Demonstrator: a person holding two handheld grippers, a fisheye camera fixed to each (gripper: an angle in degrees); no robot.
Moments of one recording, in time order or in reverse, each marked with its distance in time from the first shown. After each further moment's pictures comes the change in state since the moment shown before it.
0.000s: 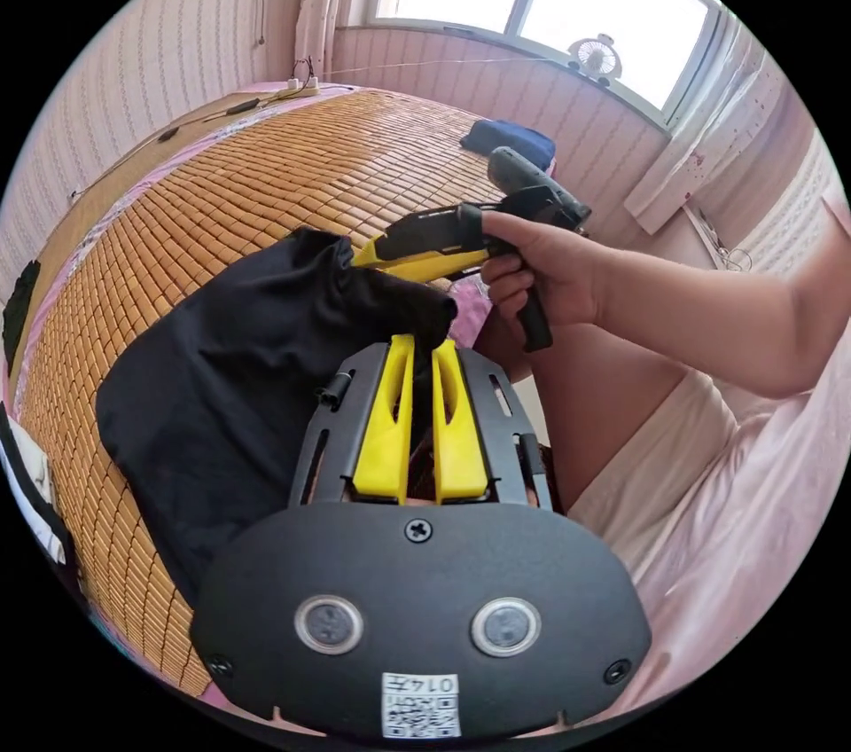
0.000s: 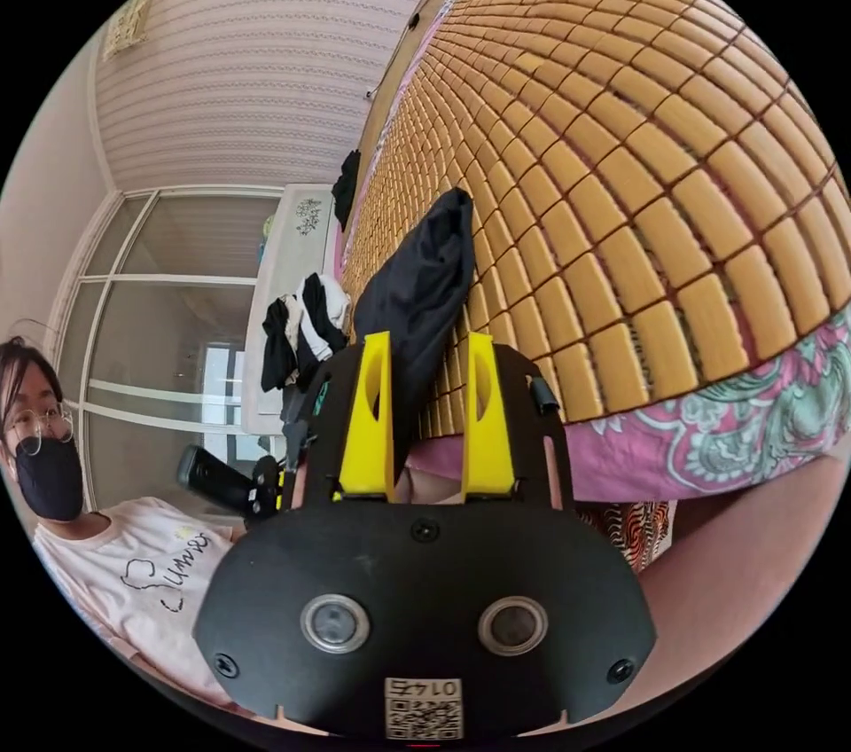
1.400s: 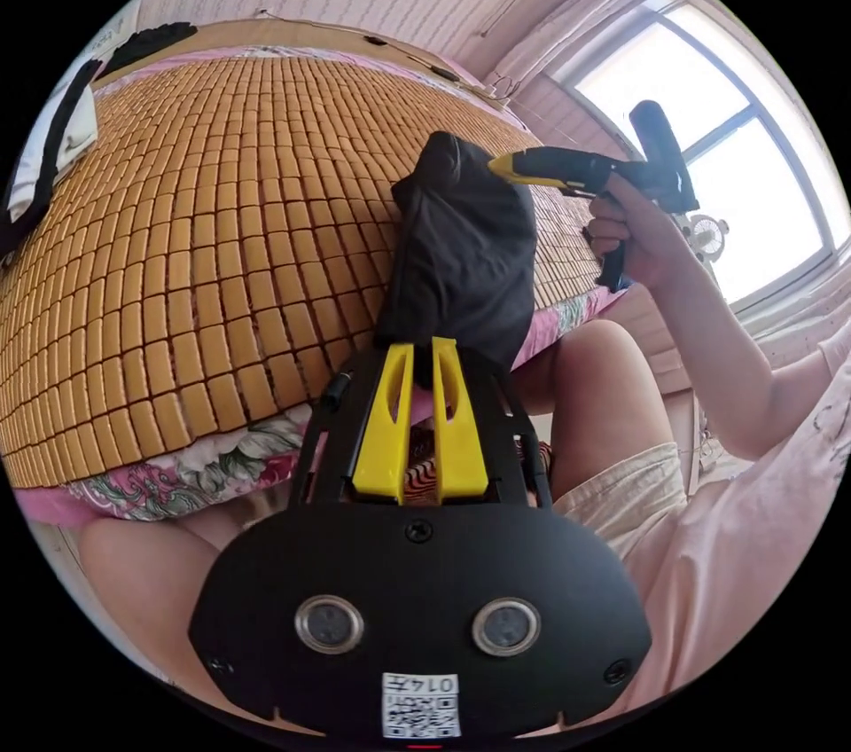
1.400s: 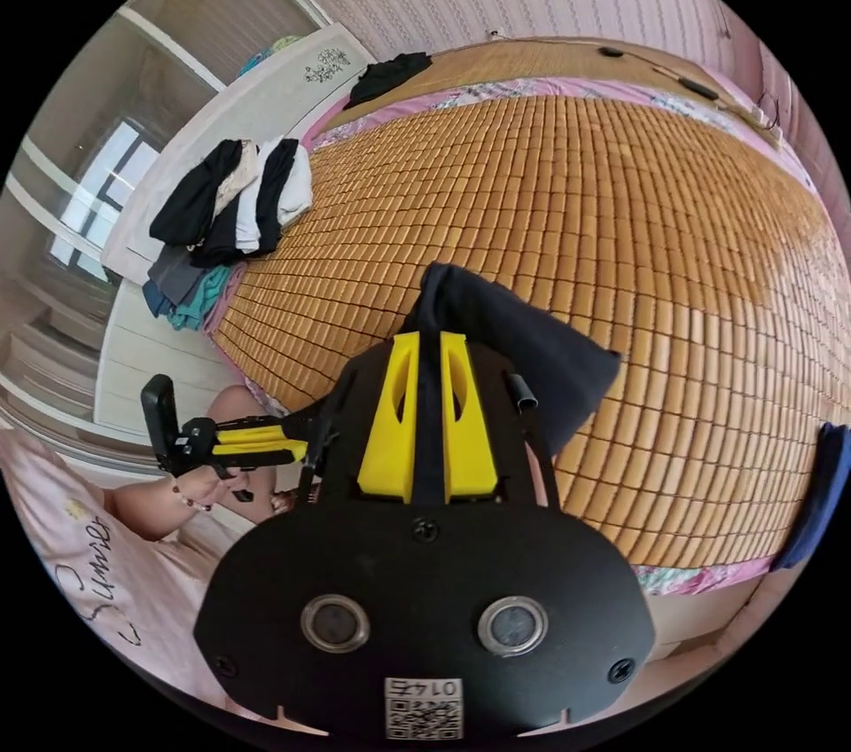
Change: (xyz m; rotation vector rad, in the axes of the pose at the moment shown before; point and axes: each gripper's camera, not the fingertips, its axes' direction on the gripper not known) left arm -0.228 0.098 -0.085 0.122 0.050 -0.635; right arm -0.276 0.112 0.323 -0.197 0.582 -0.645
